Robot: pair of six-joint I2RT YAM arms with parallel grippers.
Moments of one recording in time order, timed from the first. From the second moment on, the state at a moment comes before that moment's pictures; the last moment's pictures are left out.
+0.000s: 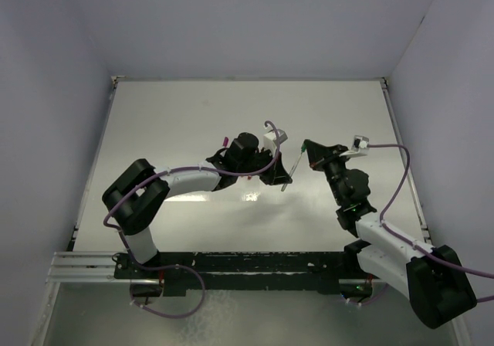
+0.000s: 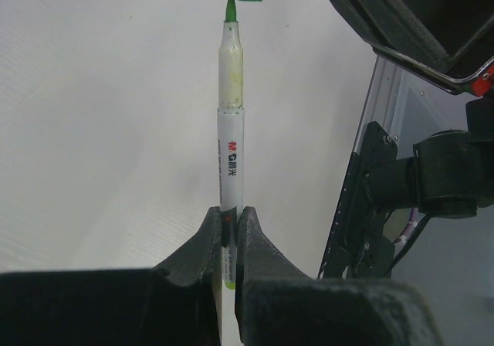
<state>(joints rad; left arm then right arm) -0.84 1.76 1.01 0.33 0.50 -0.49 0.39 0.96 0.24 0.83 0.14 0.71</state>
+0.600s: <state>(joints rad) -0.84 1.73 1.00 0.33 0.49 -0.48 0.39 0.96 0.24 0.85 0.14 0.71</state>
